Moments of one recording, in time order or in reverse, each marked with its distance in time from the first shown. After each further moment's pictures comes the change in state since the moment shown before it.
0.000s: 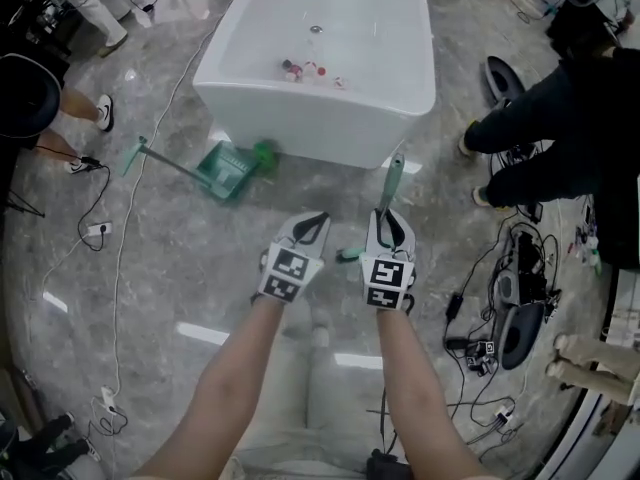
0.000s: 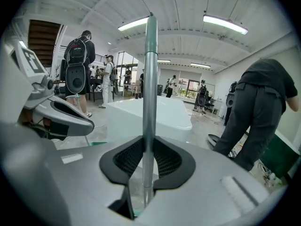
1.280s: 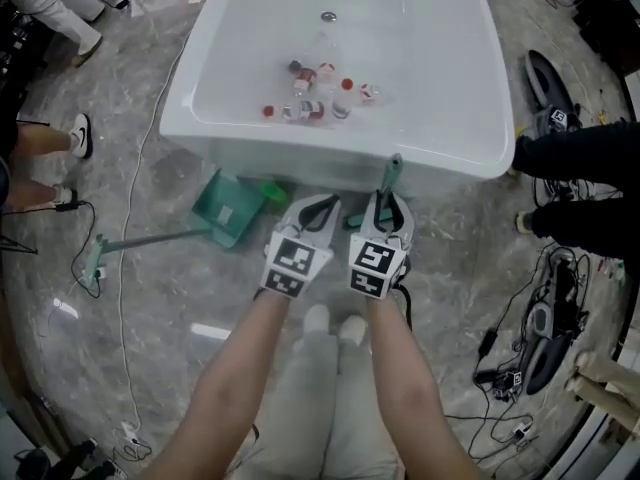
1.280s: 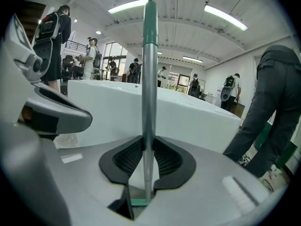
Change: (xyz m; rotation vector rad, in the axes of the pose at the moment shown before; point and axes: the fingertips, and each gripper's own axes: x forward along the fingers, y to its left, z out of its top) left arm 0.161 0.198 -0.020 -0.003 -0.027 -0.038; right arm 0.273 0.030 -0.009 0.043 0.051 -0.163
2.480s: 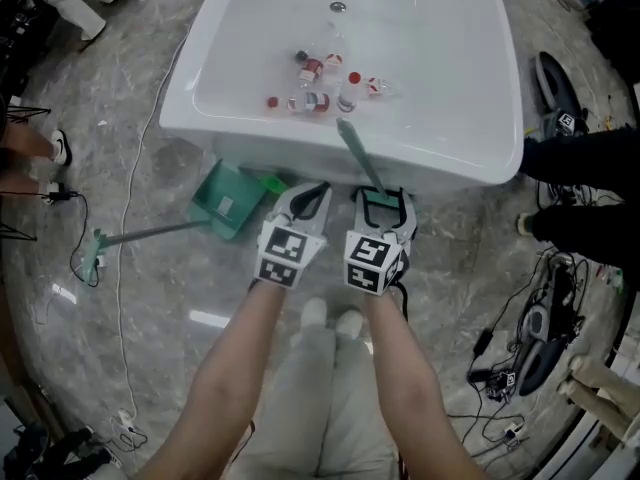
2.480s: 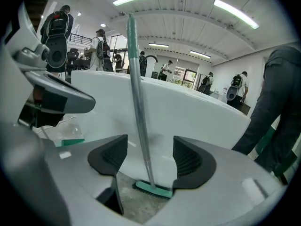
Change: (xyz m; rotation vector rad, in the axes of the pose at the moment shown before) left arm -0.002 0.033 -0.003 -0.056 0.014 0.077; right arm 0.012 0.015 -0.015 -0.054 0.089 0.041
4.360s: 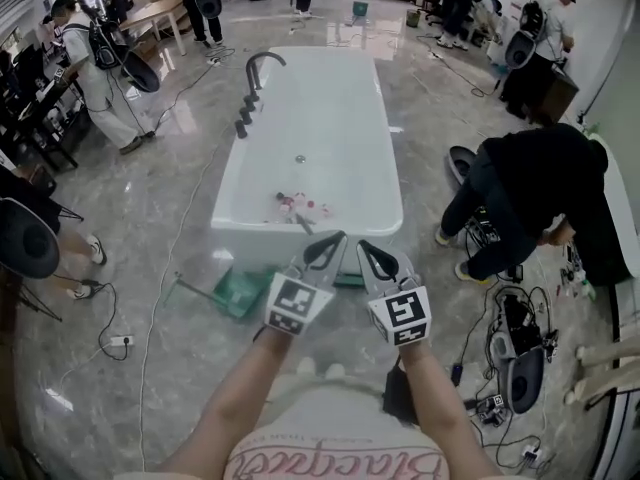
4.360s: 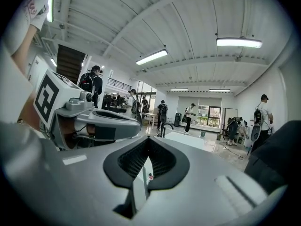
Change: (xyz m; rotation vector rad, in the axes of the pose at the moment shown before) left arm -0.196 -0.194 0.326 0.270 -0.411 -0.156; right arm -0.340 -0.084 0.270 -0.097 -0.500 0.340
